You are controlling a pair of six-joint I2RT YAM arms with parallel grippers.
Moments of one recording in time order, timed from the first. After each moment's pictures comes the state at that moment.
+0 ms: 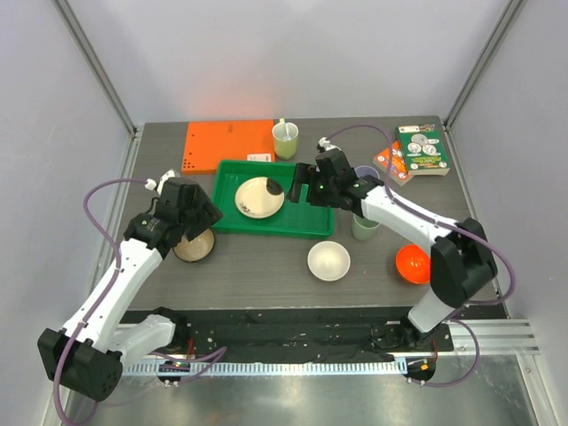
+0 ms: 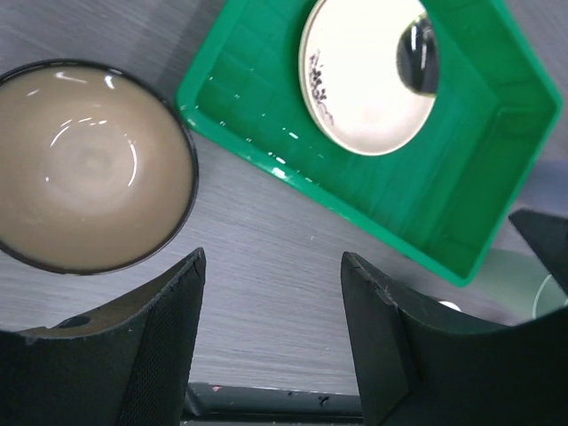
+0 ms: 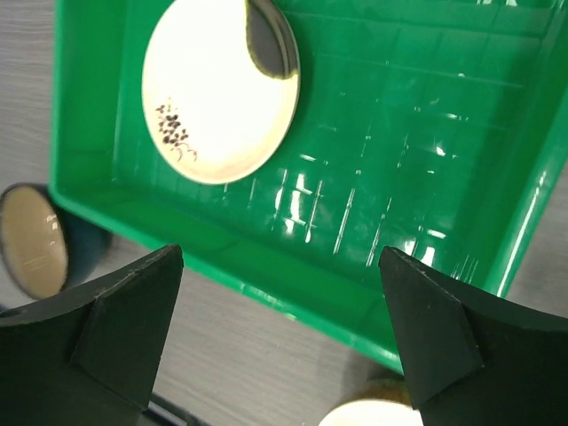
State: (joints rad) left arm -0.35 1.02 0.97 -0.74 -0.16 -0.89; right arm 0.61 1.59 1.20 -0.32 0.00 0.62
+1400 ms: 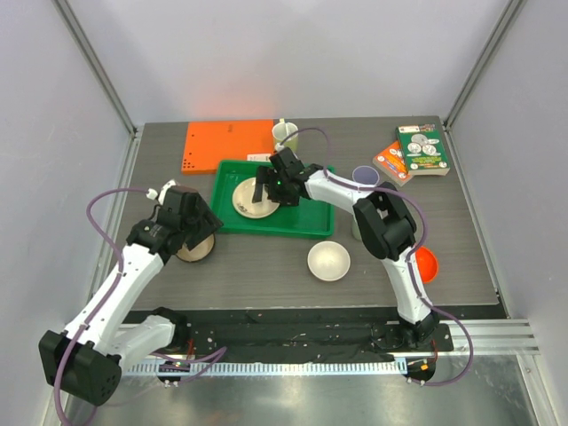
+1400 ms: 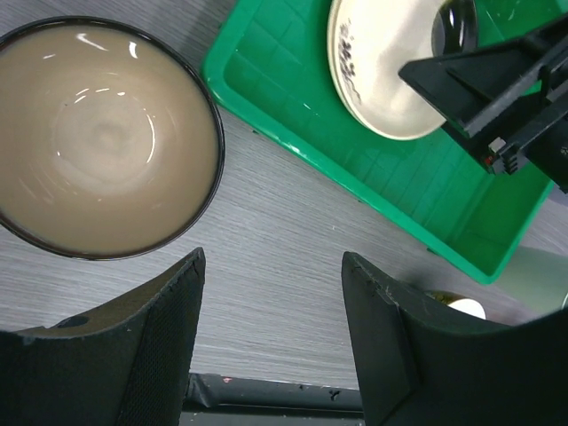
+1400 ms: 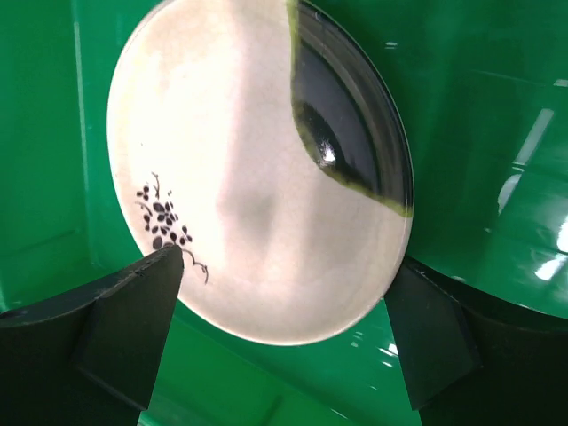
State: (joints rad) left arm -0.35 0.99 0.88 -0.75 -0.16 -0.92; right arm 0.67 2.20 1.69 -0.36 -0.08 0.68
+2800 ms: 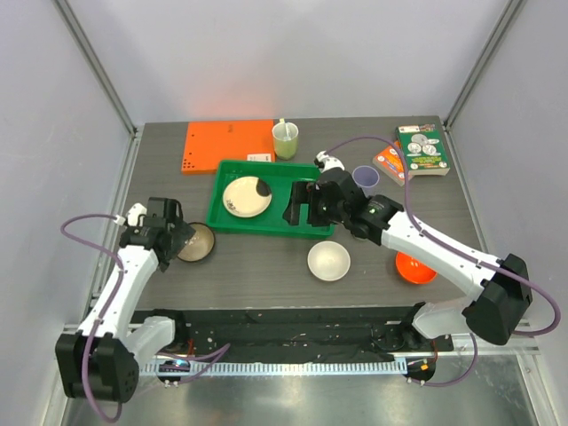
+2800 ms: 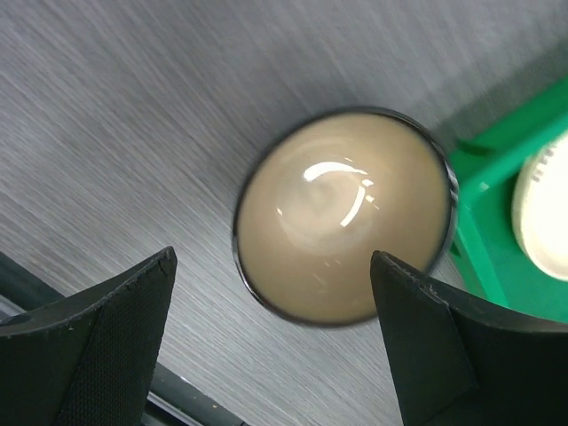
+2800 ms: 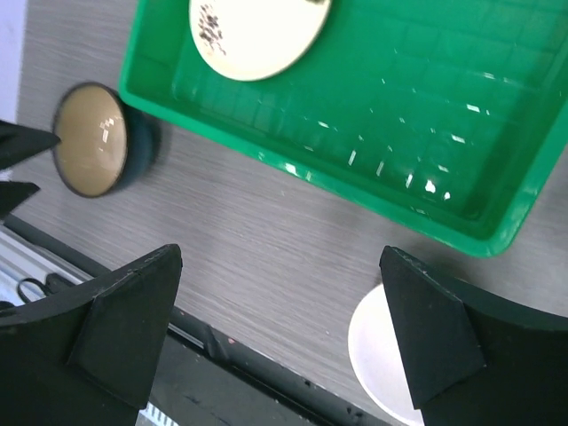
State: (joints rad) left arm -0.11 0.98 0.76 -0.86 -0.34 -0.99; right arm 0.79 1.34 1.16 -0.46 0.10 0.63
